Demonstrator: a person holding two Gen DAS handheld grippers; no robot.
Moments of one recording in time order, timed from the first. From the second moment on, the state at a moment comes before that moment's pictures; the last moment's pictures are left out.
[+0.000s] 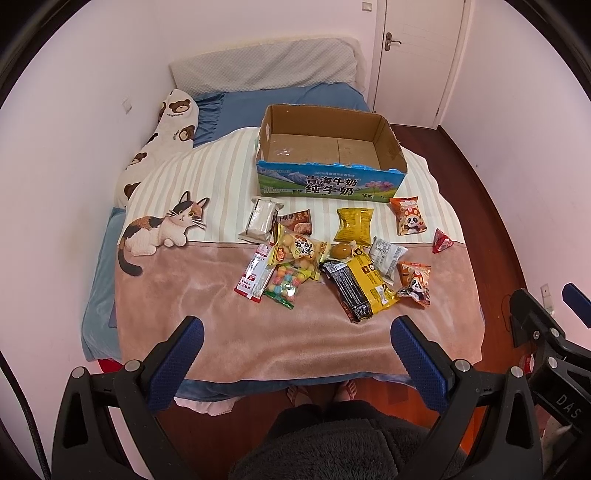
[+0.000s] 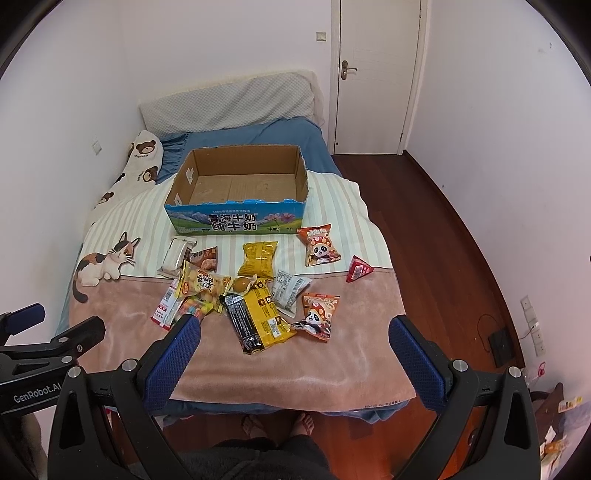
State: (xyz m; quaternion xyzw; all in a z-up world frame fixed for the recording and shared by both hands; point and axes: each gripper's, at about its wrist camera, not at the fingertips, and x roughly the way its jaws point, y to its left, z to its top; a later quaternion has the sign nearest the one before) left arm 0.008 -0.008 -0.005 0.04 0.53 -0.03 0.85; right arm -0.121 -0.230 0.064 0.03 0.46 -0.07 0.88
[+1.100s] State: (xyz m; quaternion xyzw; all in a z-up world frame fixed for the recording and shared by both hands) left arm 0.123 0.007 -0.161 -0.05 0.68 -0.04 0.73; right arm -0.042 -0.286 -0.058 0.12 0.57 -0.14 0.80
